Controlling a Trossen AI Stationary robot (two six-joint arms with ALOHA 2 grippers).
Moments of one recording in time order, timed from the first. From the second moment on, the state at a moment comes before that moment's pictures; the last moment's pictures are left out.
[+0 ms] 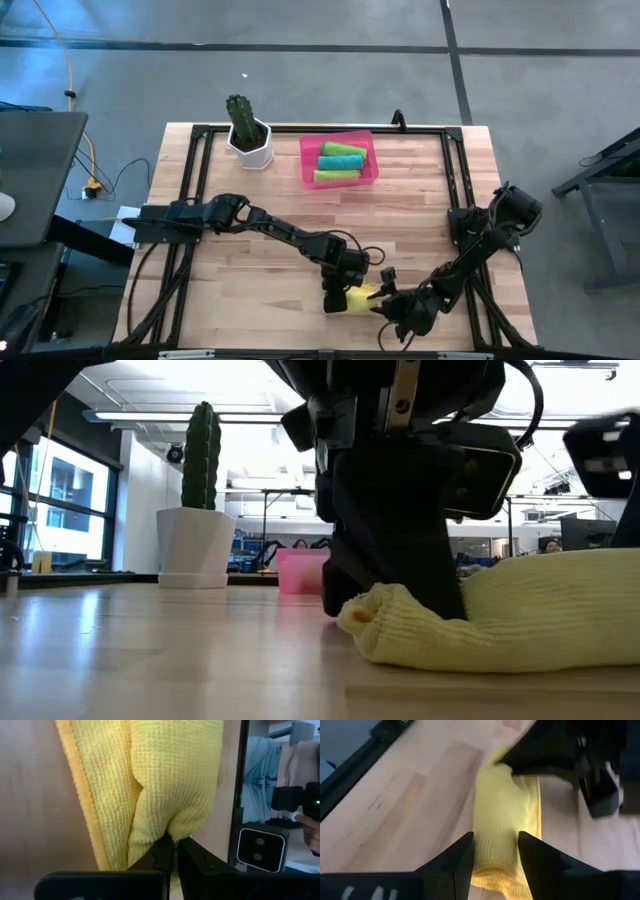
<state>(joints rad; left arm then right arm) -0.14 2.41 1.81 -0.56 0.62 -0.44 0.87 1.77 0.77 0.17 0.60 0.25</state>
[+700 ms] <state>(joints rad) -0.12 2.33 1.81 -0.67 0.55 -0.28 0.77 1.77 0.77 0.05 0.37 0.82</state>
